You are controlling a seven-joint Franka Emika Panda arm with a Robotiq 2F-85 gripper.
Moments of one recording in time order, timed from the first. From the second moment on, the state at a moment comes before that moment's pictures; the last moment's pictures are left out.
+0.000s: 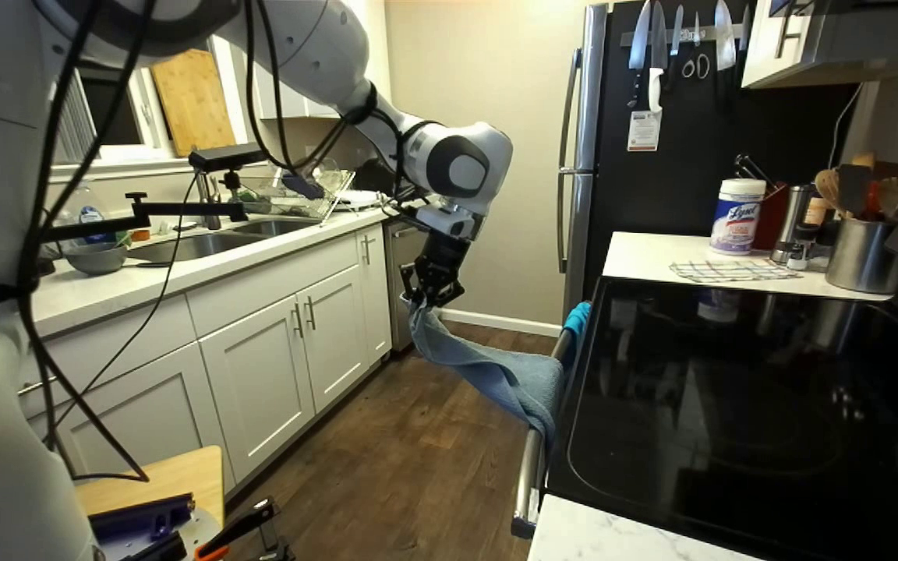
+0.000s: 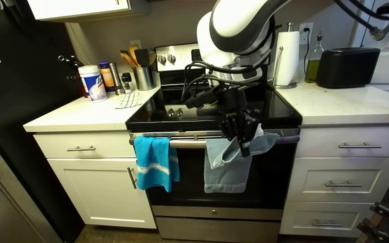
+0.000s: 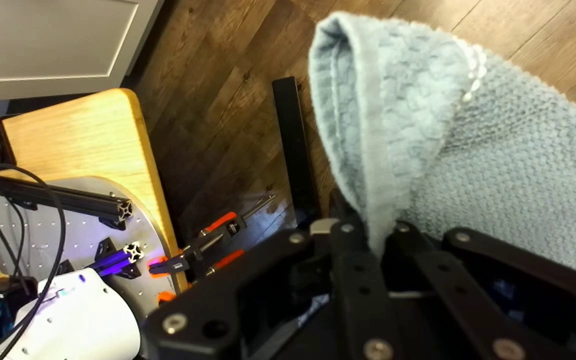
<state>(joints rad) 0.19 0.34 0.14 -1.83 0.23 1.81 2.04</state>
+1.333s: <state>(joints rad) 0.27 0.48 0.10 -1.88 0.09 2.11 2.04</state>
